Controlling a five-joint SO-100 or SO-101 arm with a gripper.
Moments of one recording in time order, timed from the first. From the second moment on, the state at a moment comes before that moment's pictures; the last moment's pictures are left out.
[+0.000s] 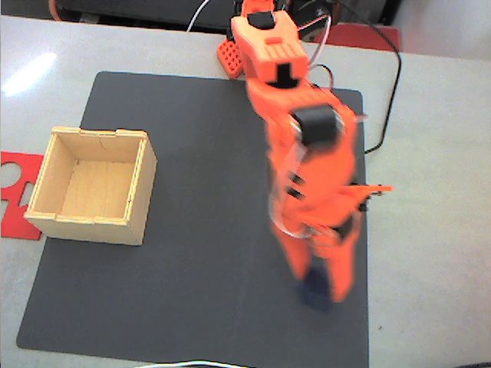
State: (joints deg) arm -15.5 29.1 -11.5 88.8 -44.6
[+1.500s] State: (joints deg) arm 39.6 29.4 -11.5 103.2 -19.2
